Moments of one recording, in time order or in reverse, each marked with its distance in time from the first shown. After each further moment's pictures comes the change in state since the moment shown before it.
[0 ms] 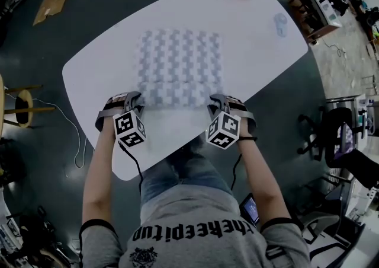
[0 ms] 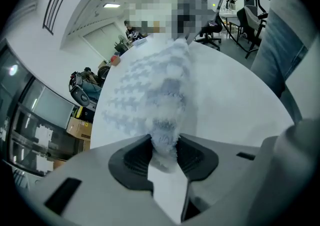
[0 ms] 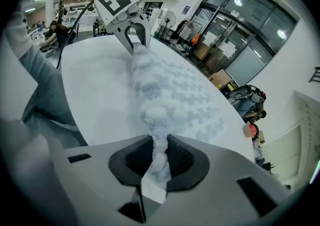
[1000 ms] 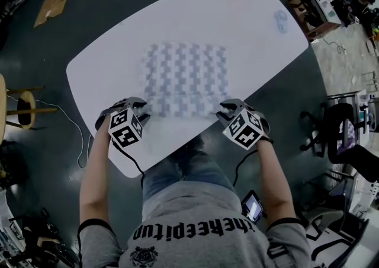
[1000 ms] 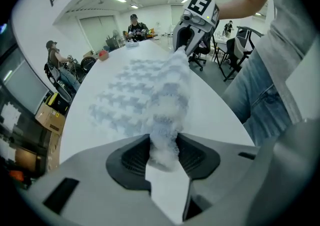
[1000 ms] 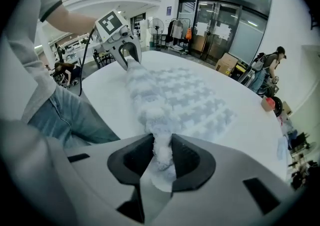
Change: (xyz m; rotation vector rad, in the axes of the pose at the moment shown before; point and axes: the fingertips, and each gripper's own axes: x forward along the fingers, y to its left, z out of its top) left arm -0.039 -0.045 0.001 -0.109 -0.098 -0.309; right arm -0.051 0.034 -0.007 0.244 -0.071 0.261
